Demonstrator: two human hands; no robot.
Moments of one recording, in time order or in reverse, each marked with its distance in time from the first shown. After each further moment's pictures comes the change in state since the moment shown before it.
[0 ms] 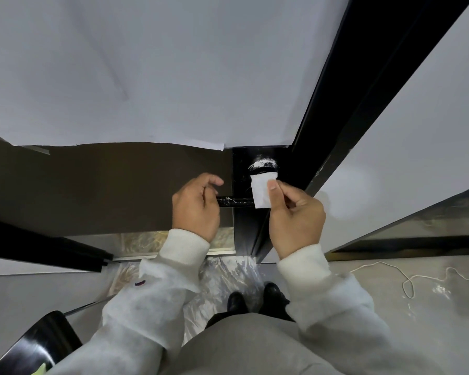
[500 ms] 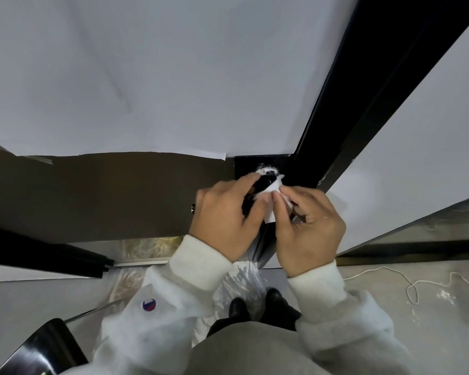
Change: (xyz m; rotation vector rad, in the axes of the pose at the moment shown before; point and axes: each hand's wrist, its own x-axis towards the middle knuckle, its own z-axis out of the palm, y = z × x) left_hand -0.008 0.048 -0.004 0.241 -0.223 0.340; right_hand -0.003 -0.014 -0.019 -0.136 0.124 -0.500
